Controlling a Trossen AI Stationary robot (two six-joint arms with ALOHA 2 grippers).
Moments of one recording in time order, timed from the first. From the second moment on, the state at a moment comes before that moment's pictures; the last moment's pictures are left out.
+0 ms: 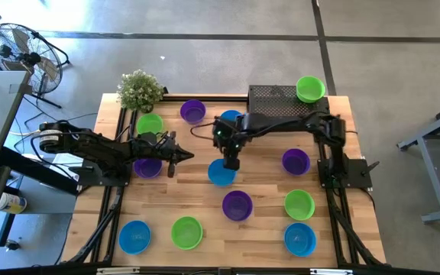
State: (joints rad) left arm 0.23 1.28 0.13 0.94 0.20 -0.07; right arm -0.19 1.97 1.60 -0.81 -0.20 -0.02
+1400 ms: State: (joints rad) left arm 0.23 1.28 0.13 0.94 0.20 -0.08; right arm -0.21 1.96 1.60 -0.77 -0.15 0.03
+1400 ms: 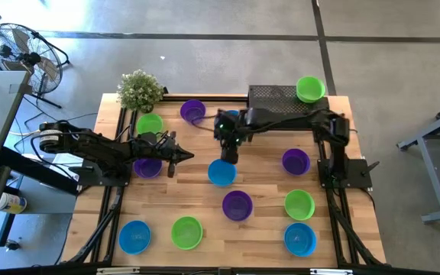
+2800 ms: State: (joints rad) left arm 0.23 1.28 0.13 0.94 0.21 -0.08; right arm -0.24 1.98 1.61 -0.80 -0.27 0.02
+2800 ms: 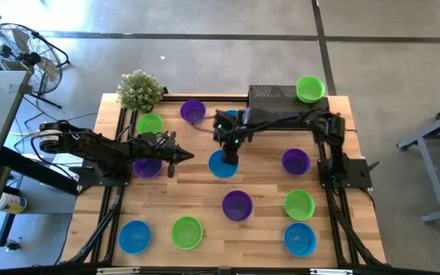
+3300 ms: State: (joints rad) left arm 0.23 1.28 0.13 0.94 0.21 -0.08; right arm -0.64 1.82 1.92 -1.15 -0.05 -0.27
